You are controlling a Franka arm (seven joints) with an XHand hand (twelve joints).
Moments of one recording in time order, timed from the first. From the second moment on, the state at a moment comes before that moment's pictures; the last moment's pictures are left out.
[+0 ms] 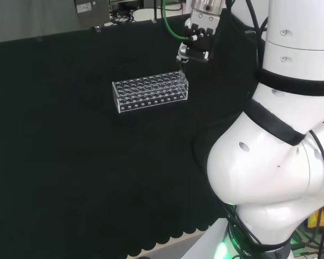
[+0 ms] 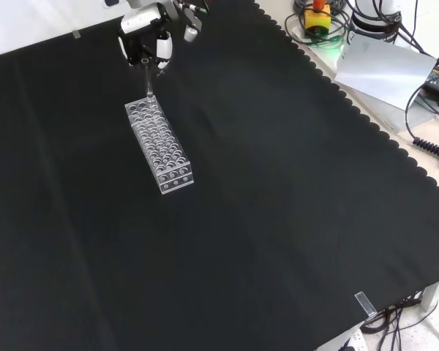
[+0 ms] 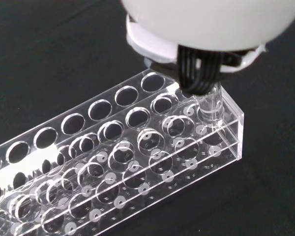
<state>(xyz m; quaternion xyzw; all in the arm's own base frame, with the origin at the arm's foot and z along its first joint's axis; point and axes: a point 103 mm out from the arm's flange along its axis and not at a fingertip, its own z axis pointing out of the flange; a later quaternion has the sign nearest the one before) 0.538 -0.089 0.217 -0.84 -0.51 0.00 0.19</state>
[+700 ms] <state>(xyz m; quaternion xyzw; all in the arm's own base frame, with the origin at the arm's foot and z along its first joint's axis) 0.551 -0.072 0.208 -0.86 -0.48 0.01 0.18</state>
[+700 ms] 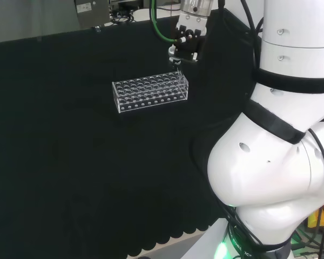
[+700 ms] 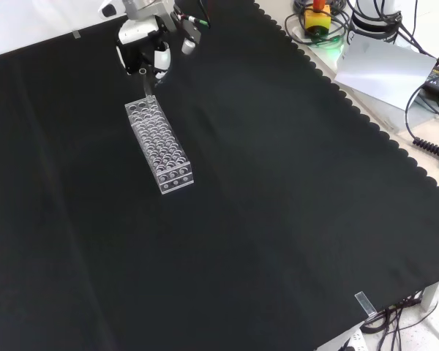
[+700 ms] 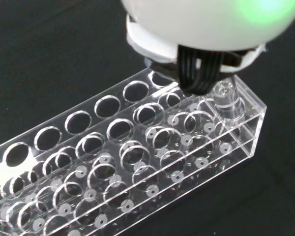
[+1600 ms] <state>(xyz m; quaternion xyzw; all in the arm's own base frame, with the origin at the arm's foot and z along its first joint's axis) 0.560 -0.087 0.204 -0.85 -0.49 0.01 0.19</state>
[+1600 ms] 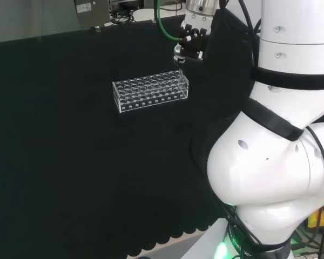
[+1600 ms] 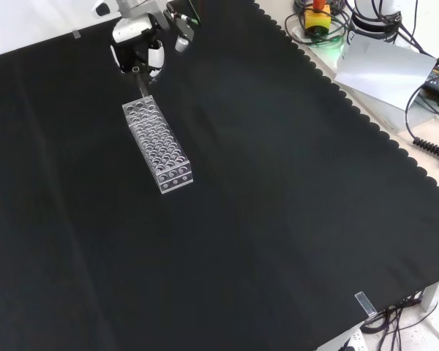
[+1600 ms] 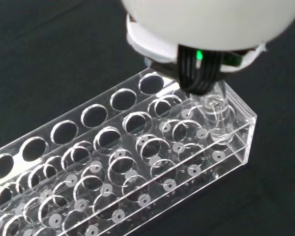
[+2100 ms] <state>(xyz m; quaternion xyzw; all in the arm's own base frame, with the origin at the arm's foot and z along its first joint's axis) 0.559 -0.095 0.199 -0.85 -0.48 0.01 0.19</state>
